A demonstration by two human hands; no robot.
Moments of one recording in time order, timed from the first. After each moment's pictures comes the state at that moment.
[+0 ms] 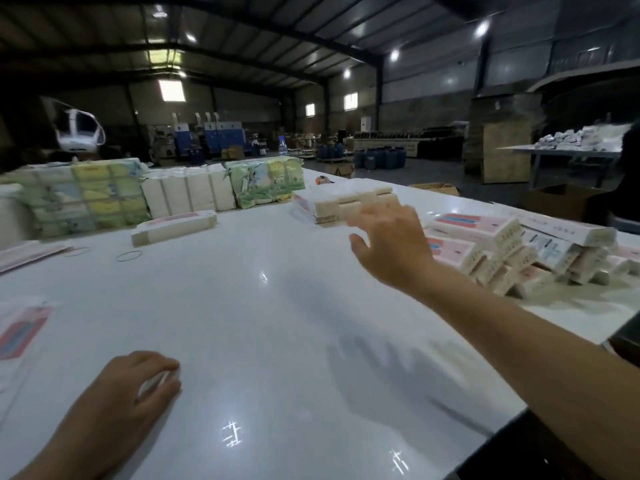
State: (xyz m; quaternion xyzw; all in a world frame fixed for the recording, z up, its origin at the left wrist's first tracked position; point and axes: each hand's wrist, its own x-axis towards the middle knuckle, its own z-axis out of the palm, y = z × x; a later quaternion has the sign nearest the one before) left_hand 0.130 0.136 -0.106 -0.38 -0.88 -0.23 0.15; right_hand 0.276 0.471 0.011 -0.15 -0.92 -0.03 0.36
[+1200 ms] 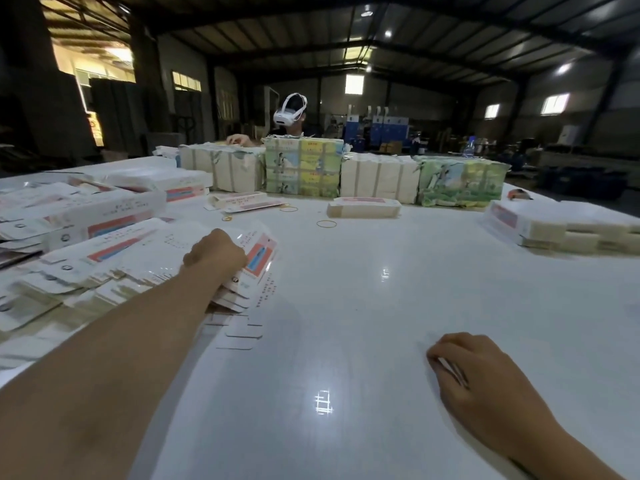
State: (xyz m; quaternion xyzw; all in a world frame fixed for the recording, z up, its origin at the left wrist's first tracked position) left_hand -0.029 0.008 -0.038 0.14 -0.95 -0.25 0.09; right_hand 0.212 0.319 -0.089 0.01 -0.97 0.15 0.19
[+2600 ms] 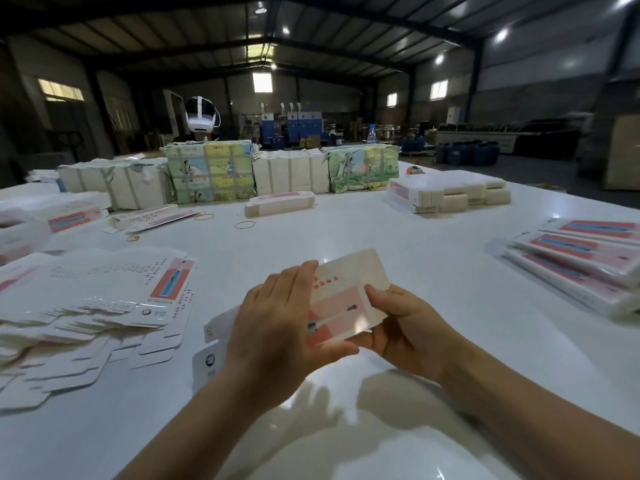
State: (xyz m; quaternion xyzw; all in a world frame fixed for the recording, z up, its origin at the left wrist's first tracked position) left_hand 0.190 0.141 -0.053 -0.40 -0.83 -0.20 0.34; right_hand 0.241 0.318 -0.057 0.05 -0.50 0.87 -0.03
